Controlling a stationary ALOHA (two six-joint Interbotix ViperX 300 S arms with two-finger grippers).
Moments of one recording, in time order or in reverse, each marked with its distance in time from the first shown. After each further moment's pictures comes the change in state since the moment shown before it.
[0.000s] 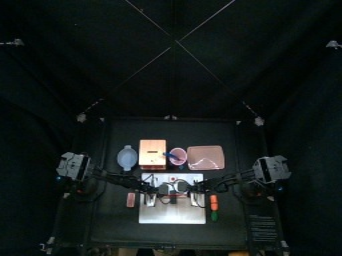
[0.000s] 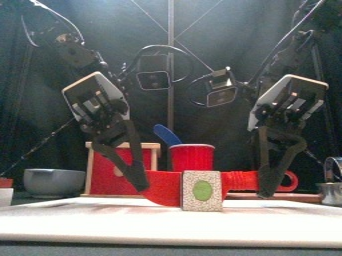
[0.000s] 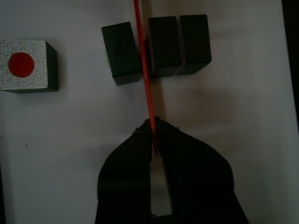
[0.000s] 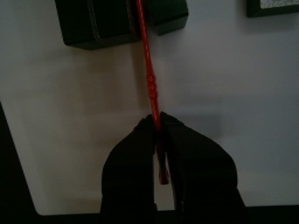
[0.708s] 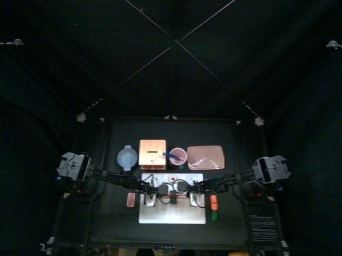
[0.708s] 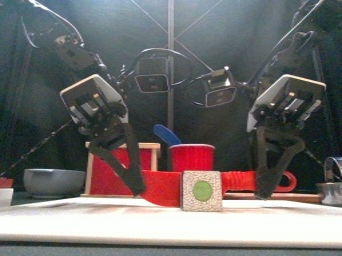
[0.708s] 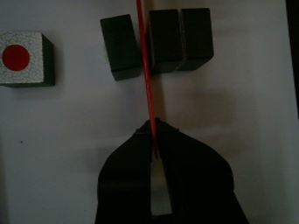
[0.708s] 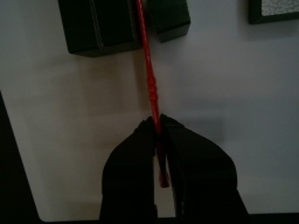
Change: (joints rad) left arm 0.000 0.005 0.005 -0.005 -0.005 0.000; right arm -0.002 0.009 0.002 0.003 -0.034 0.000
